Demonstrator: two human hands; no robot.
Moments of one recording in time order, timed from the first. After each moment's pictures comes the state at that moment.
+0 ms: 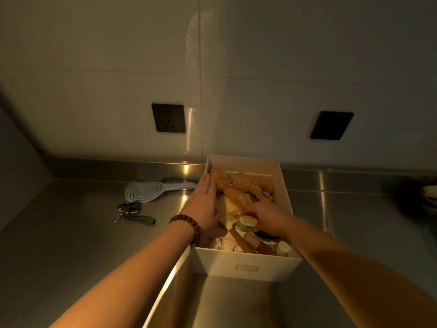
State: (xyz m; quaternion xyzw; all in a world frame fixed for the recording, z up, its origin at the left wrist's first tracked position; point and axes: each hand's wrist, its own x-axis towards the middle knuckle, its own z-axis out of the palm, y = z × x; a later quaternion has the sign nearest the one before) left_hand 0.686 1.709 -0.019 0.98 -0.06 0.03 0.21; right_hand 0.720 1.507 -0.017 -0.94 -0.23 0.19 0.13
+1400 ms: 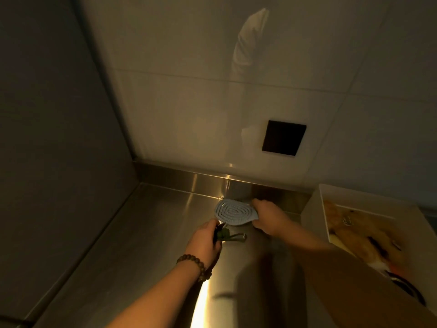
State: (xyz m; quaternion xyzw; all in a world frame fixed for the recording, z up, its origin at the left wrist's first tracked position) left_hand 0.661 1.953 -0.103 0.94 0.09 0.04 0.33; right_hand 0.787 1.786 -0.053 -0.95 -0.26 0.15 0.12
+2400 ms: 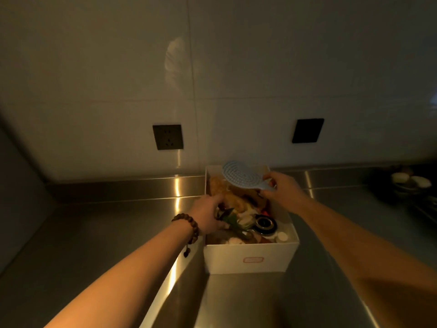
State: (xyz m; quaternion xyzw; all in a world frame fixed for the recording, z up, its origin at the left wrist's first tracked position) left_hand 0.657 1.722 0.029 0.95 -0.14 -0.08 0.27; right_hand 0.698 1.488 0.053 -0.93 -0.07 -0.01 0.35
